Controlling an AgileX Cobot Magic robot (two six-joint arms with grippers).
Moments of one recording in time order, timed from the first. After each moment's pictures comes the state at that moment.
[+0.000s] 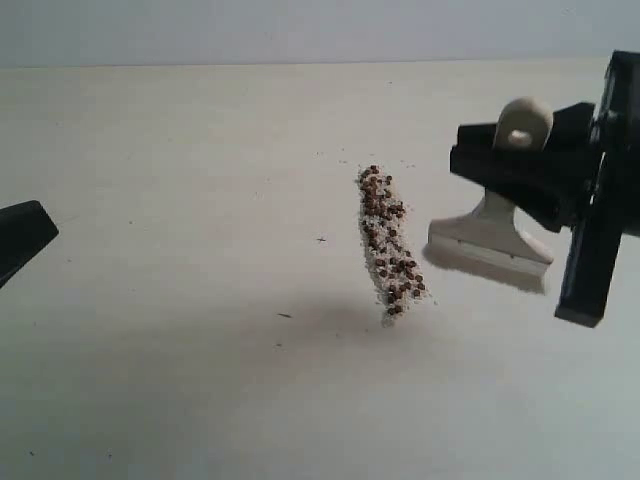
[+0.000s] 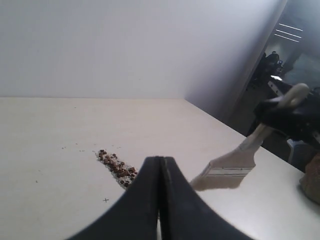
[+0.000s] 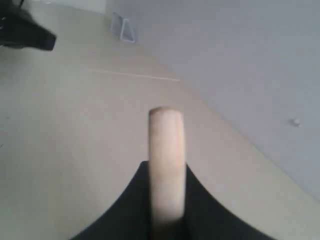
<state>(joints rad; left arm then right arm) 0.20 0.88 0.00 1.18 -1.21 -1.06 -0.05 1.24 -0.36 -1.39 -1.20 0.47</state>
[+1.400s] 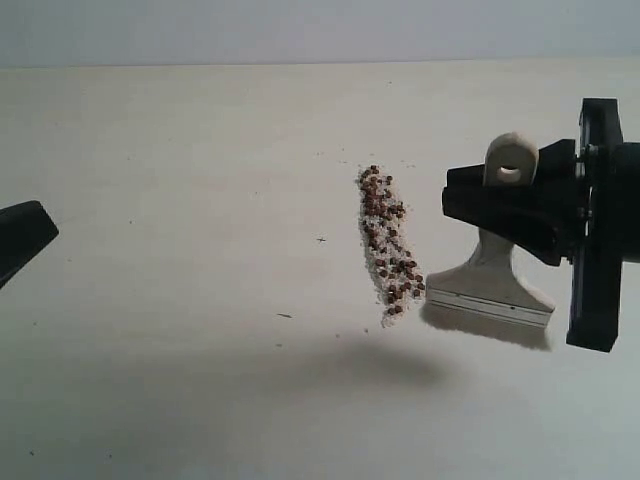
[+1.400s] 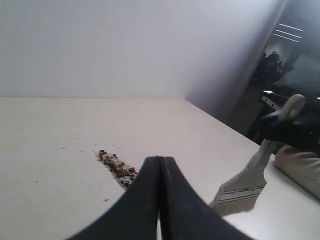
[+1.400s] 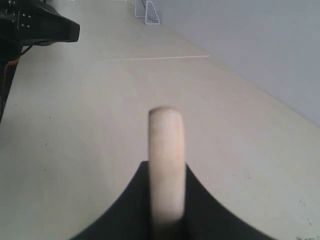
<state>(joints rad) 0.20 0.88 0.00 1.18 -1.21 -1.06 -0.05 1.25 -0.36 -1.48 -1.20 0.68</state>
